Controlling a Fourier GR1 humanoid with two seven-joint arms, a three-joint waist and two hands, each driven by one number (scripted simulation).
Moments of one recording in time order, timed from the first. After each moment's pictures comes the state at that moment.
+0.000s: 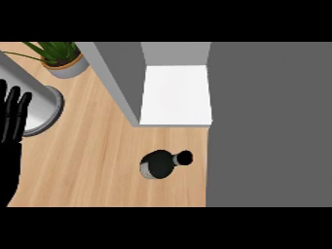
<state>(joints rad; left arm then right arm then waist) 0.03 0.08 0.04 -2.10 0.01 0.00 0.02 -0.02 -0.08 -0.01 -2.10 -0.02 0.00 -0.01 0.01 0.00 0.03</state>
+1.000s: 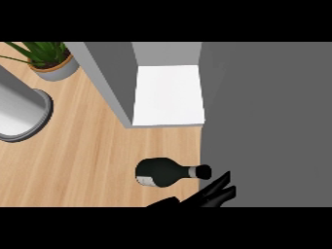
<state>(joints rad) -0.18 0.07 -0.75 -2.05 0.19 -0.16 0.50 0.13 -0.13 0.11 -2.32 -0.16 0.14 0.21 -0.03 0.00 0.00</state>
